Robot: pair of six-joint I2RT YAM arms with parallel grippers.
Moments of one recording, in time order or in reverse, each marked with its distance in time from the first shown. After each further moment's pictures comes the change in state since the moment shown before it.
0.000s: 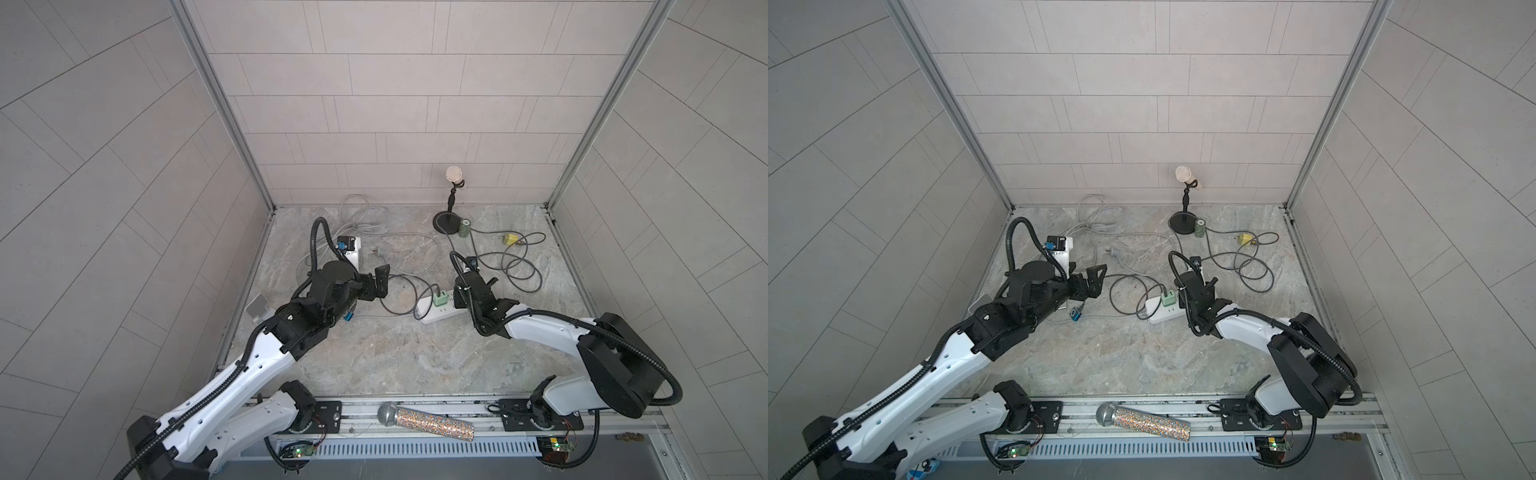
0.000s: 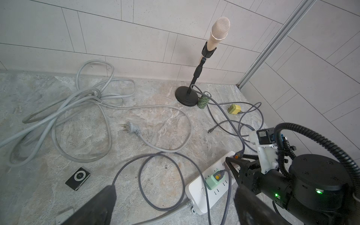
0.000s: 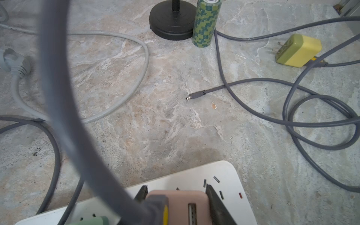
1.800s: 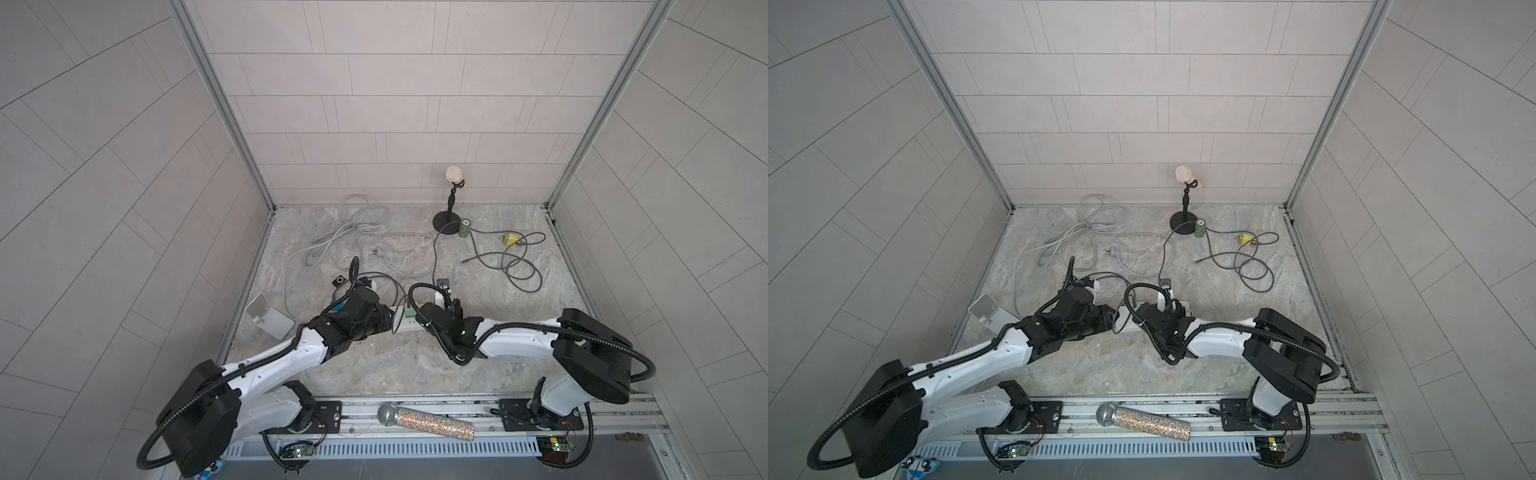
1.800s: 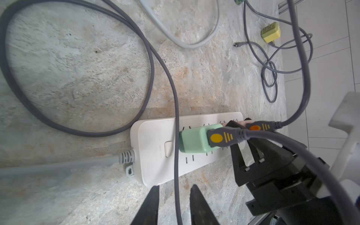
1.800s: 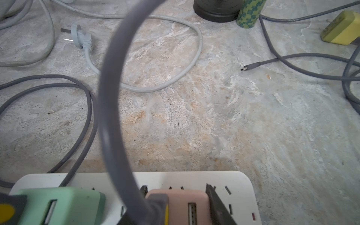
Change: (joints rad) left arm -0.047 0.217 -0.346 0.220 0.281 -0.447; right arm 0.389 0.156 0.075 -0.098 0.247 0.351
